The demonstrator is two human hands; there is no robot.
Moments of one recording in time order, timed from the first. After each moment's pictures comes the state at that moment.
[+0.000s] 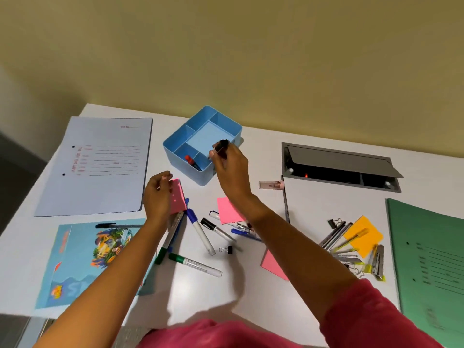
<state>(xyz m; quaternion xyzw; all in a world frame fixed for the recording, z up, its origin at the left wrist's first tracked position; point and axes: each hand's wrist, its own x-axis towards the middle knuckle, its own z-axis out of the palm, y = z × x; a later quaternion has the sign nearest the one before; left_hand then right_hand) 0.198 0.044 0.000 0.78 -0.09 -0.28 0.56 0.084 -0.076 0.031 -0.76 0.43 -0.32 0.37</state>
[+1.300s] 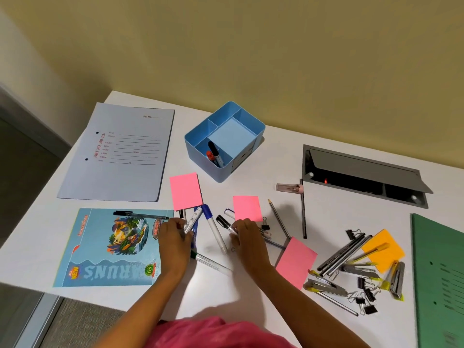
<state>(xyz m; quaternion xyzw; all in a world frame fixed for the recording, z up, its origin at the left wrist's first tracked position) 0.146 0.133 -0.057 0.88 -0.22 -0.20 0.37 -0.003 0.027 -0.067 -0.88 0.40 -0.08 0.26</state>
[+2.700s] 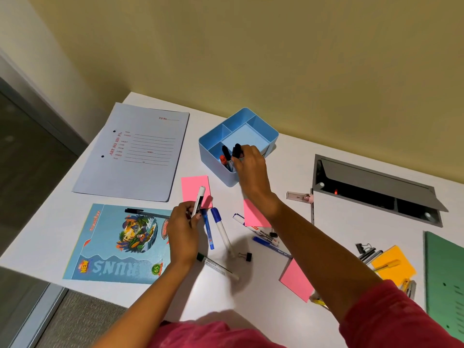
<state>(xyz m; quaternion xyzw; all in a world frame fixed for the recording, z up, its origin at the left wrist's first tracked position) 0.154 0.110 -0.018 0.85 -0.22 -0.14 0.46 0.113 -0.081 0.023 -0.86 0.39 -0.19 0.27</state>
